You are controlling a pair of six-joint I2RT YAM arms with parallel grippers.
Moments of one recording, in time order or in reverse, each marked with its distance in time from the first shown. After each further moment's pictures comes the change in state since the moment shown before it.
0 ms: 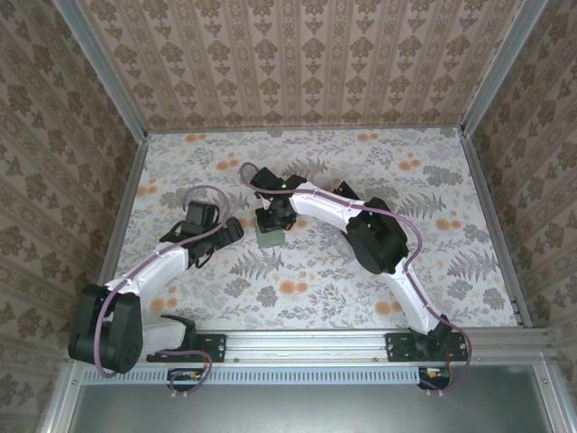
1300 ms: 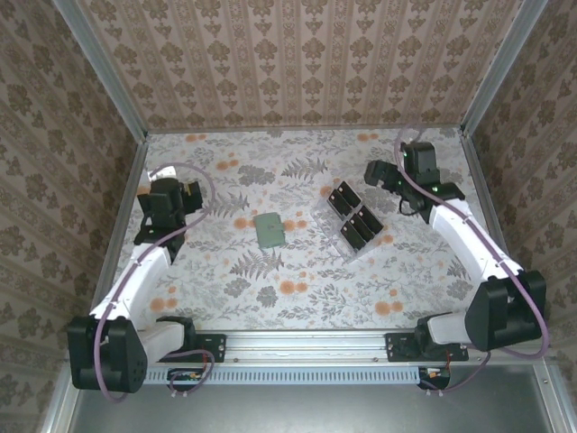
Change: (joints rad) left arm 0.188 -0.130 0.079 0.290 -0.364 0.568; right arm -0.629 -0.995 -0.898 0.434 0.187 -0.035
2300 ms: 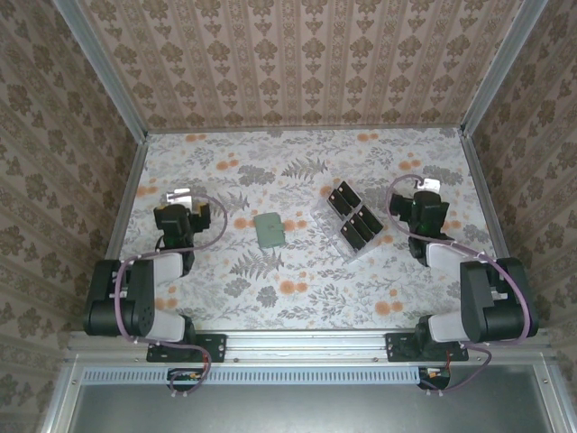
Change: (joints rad) left arm 0.063 0.340 -0.306 0.712 0.156 0.155; right arm -0.119 0.051 -0.568 0.847 0.245 -0.279
